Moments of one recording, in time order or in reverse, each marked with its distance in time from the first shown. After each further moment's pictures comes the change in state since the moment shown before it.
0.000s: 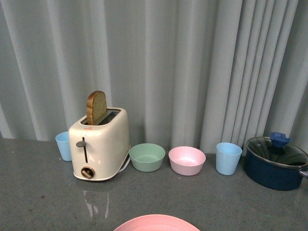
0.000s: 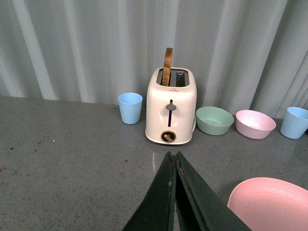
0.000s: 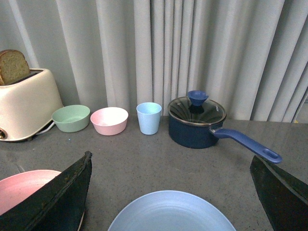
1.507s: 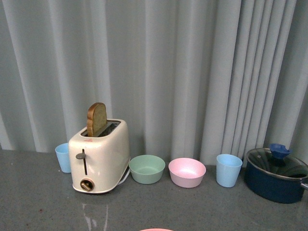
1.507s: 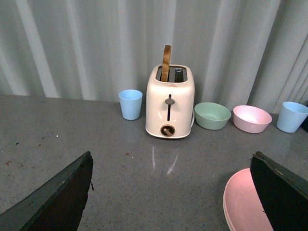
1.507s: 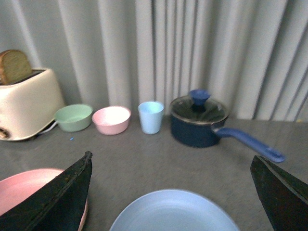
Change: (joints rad) left arm 0.000 -0.360 0.000 -0.365 0.000 0.003; right arm -0.001 0.002 0.000 -0.003 -0.004 0.000
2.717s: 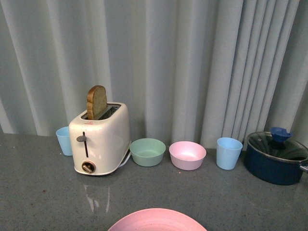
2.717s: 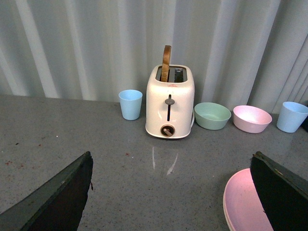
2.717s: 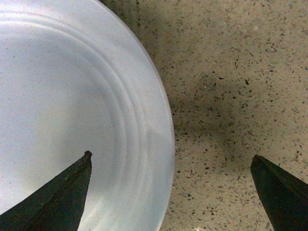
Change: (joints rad) left arm 0.000 -0.001 0.000 0.000 0.000 0.000; right arm -0.504 1.848 0.486 0.416 -0.239 -0.440
